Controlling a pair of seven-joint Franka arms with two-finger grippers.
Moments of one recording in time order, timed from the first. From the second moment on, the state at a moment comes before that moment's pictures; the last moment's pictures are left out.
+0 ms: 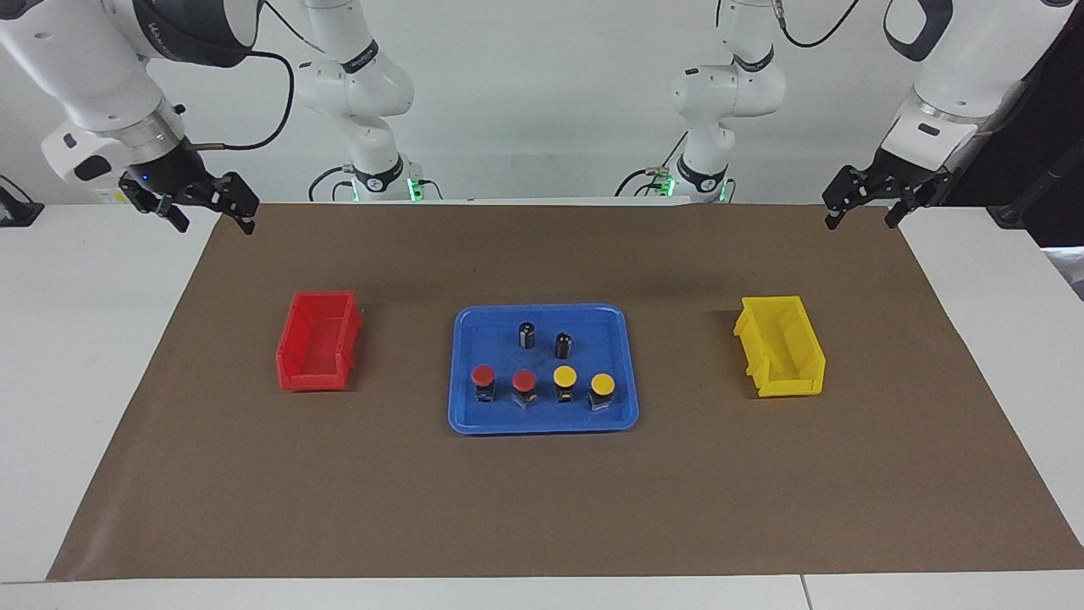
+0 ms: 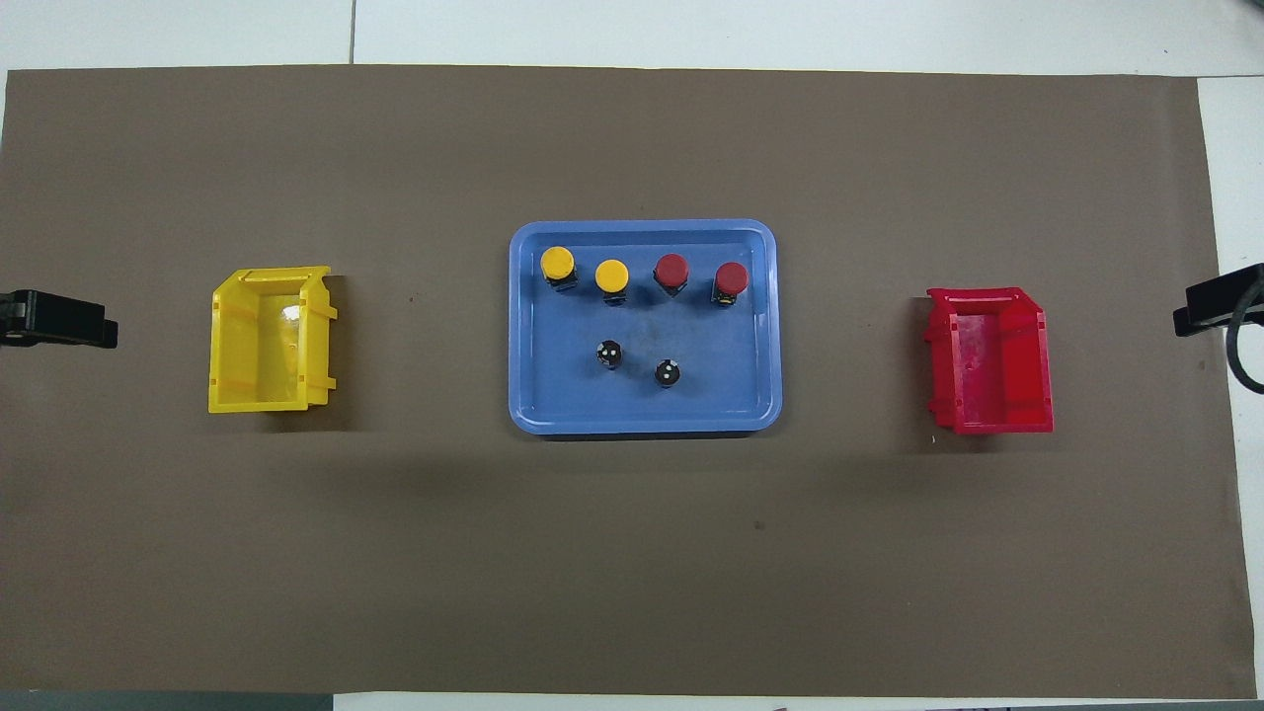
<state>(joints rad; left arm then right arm) -0.07 -0.14 0.05 -1.75 0.01 1.63 0.04 -0.12 -0.03 -0.01 -1.62 -0.03 1.51 -0.07</state>
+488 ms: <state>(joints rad) -0.07 -0.14 0.05 -1.75 0.01 1.63 0.04 -0.12 -0.03 -0.01 -1.62 -0.03 1.51 -0.07</state>
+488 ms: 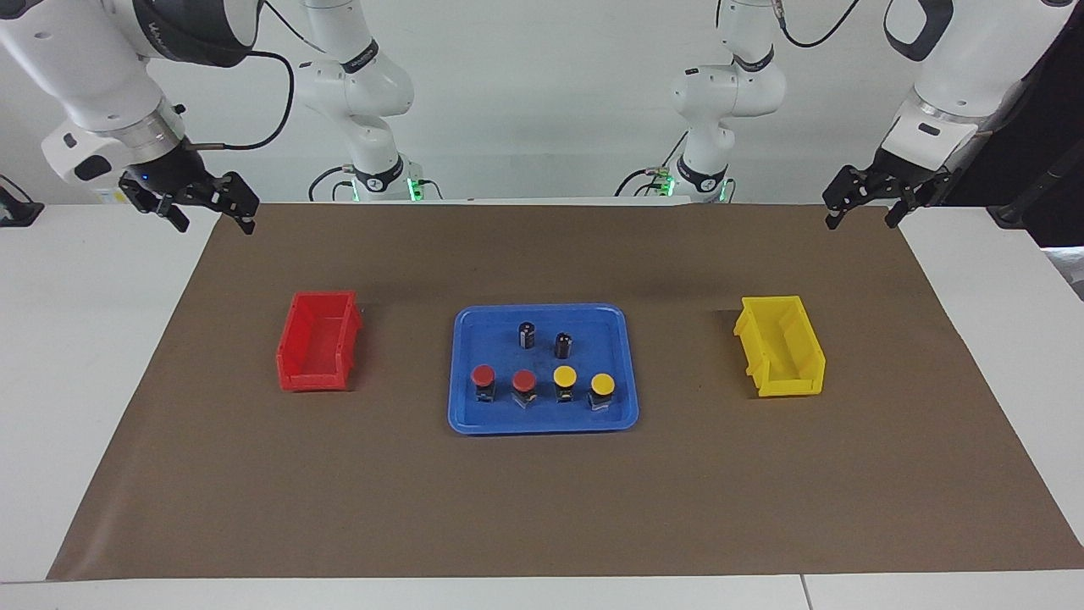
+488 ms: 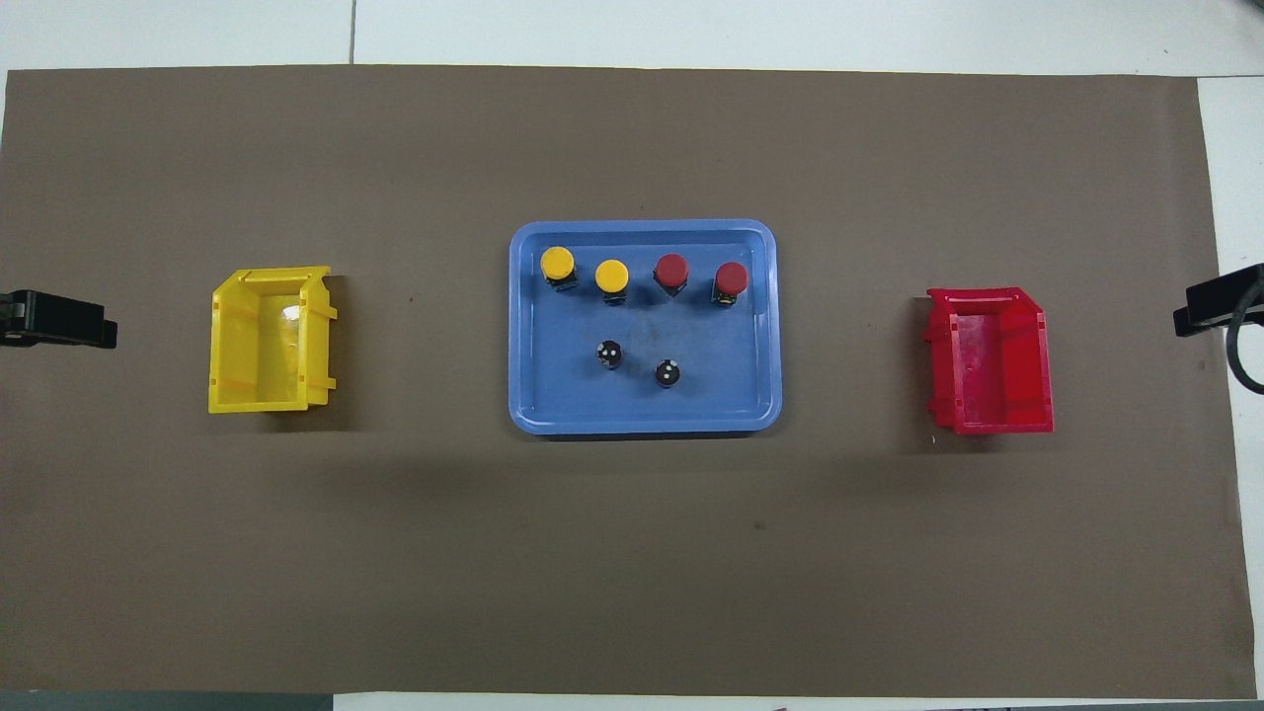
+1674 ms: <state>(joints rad) -0.07 -0.14 0.05 -1.75 0.01 1.63 0.04 0.02 0.33 0.24 -1.30 -0.03 1.55 0.27</state>
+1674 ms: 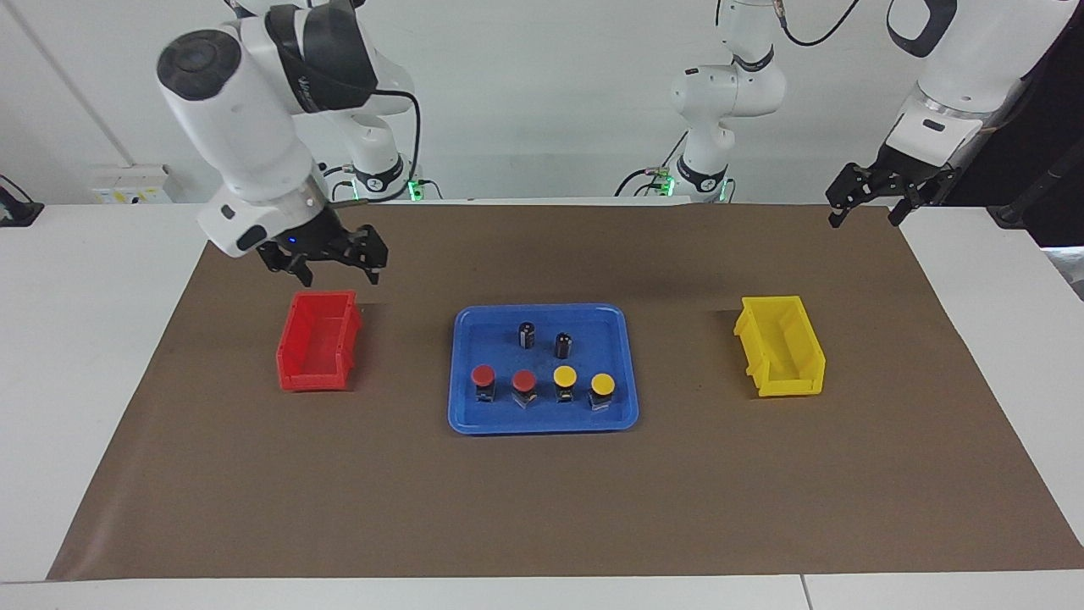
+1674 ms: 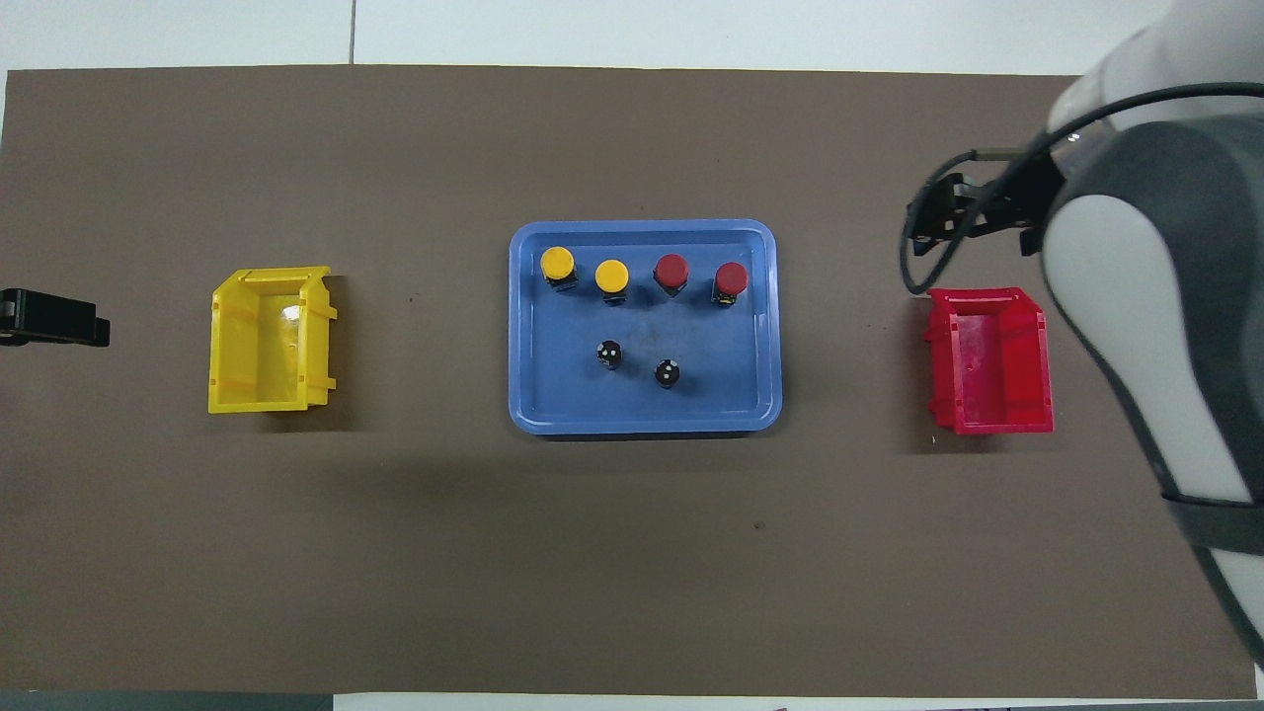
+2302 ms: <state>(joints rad) -0.10 -0.16 0.04 -1.80 0.00 1.72 -0.09 0.15 0.50 0.25 -1.38 -0.07 1.85 0.44</state>
